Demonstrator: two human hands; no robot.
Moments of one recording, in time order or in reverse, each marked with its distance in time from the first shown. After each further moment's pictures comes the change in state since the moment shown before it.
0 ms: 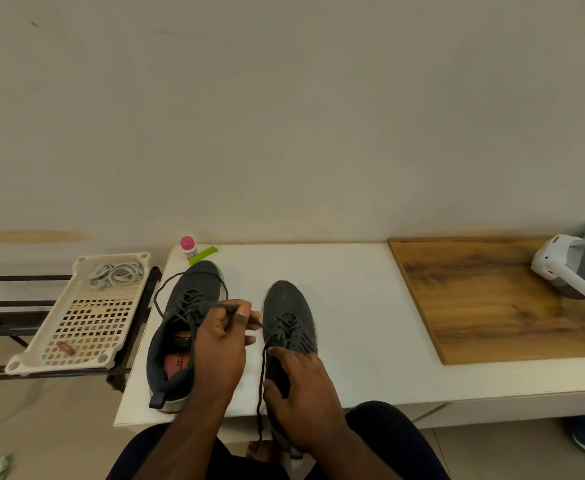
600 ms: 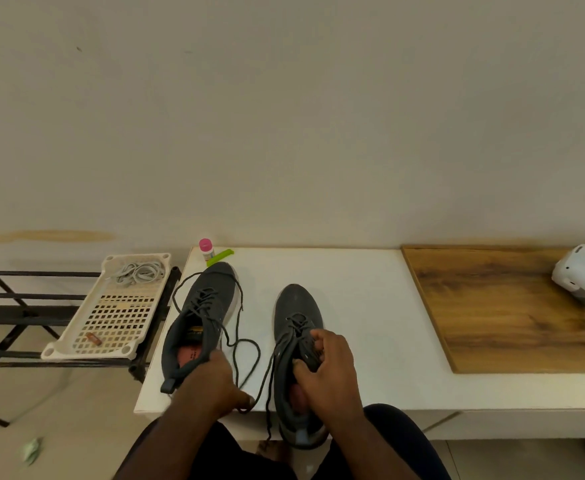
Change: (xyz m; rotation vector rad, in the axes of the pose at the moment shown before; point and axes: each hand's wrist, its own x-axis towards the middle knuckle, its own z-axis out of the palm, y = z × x) left_hand -0.019 0.005 -0.044 1.271 -0.466 -0.410; right_hand 0.011 0.015 -0.014 0.255 0.161 0.209
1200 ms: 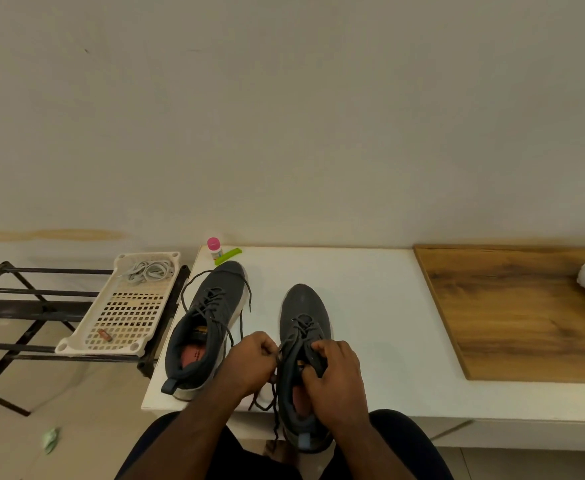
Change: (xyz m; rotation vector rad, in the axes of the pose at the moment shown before) left_hand 0.031 0.037 0.016 -0.643 0.093 0.203; right_hand 0.004 0.012 0.004 -0.085 -0.071 0.010
